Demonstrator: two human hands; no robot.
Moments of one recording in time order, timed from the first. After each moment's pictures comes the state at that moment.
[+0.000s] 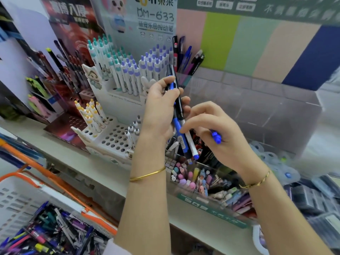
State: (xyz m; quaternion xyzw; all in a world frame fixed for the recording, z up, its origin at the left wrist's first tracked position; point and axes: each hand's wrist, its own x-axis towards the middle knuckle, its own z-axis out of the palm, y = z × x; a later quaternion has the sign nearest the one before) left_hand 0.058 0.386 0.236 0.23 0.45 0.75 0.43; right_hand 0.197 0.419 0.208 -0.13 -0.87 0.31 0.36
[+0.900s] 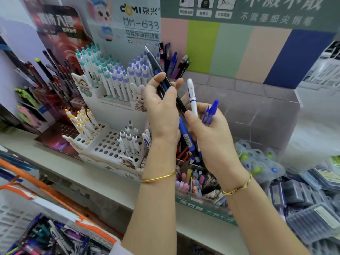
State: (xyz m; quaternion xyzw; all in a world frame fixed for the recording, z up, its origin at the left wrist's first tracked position) left_hand 0.092 0.406 0.233 0.23 0.38 0.84 0.33; right_hand 0.180 0.394 0.219 -0.37 -0.62 0.52 0.46
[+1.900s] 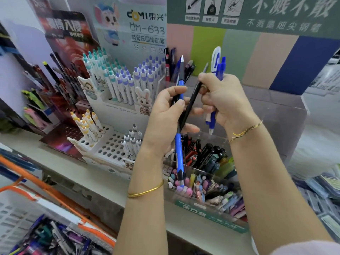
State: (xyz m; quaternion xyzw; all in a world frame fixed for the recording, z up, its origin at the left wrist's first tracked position) left_hand 0.074 0.372 0.242 0.38 0.45 0.70 0.42; right_hand 0.162 0.458 0.274 -0.35 -0.53 0.62 0.45
